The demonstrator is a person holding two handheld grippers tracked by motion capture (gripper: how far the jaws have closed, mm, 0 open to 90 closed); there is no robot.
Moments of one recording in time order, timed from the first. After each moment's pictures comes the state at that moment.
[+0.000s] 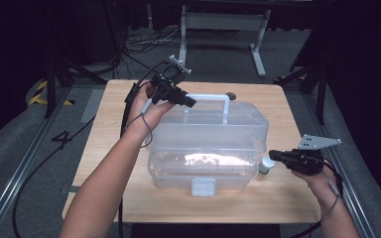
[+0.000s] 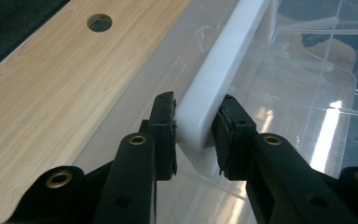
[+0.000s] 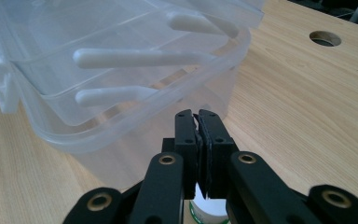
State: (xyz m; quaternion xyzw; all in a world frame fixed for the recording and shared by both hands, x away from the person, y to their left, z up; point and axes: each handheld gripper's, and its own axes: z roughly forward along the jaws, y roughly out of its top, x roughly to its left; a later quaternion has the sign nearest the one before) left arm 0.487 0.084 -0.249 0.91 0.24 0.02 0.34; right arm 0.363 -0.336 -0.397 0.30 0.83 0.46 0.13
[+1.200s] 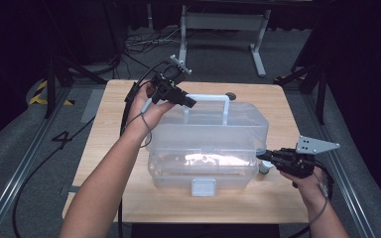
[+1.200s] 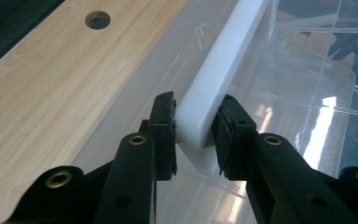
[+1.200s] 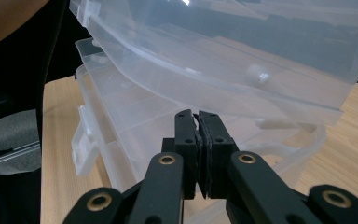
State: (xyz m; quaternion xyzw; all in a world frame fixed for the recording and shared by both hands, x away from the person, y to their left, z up) left arm 0.487 0.083 -0.248 0.91 0.24 0.02 0.34; right arm 0.351 -0.304 -0.386 0.22 0.78 0.58 0.11
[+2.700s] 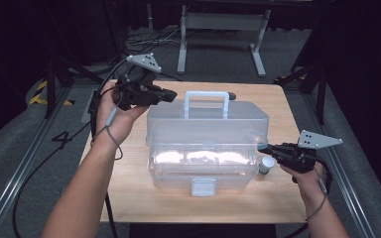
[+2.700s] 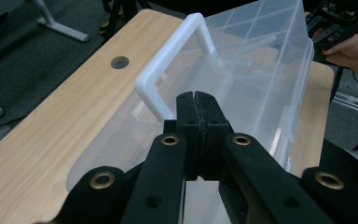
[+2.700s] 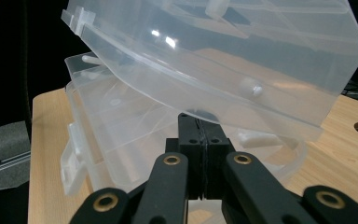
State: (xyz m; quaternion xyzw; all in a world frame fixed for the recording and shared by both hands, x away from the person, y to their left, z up) left arm 0.410 0.143 -0.197 0.88 0.22 0.10 0.42; right arm 0.359 -0.304 -0.374 0.23 0.77 0.59 0.13
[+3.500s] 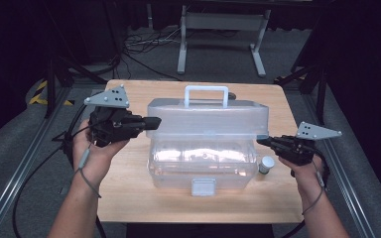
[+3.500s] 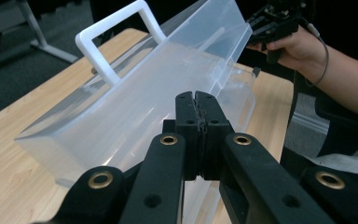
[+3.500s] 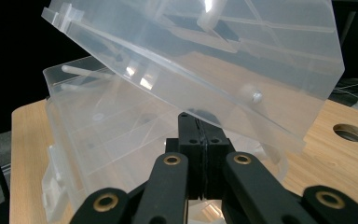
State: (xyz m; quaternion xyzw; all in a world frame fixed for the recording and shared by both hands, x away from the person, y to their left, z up) left arm 0.342 0.182 -0.235 0.83 0.22 0.09 0.50; right arm 0.369 -0.296 -0.358 0.26 0.76 0.58 0.14
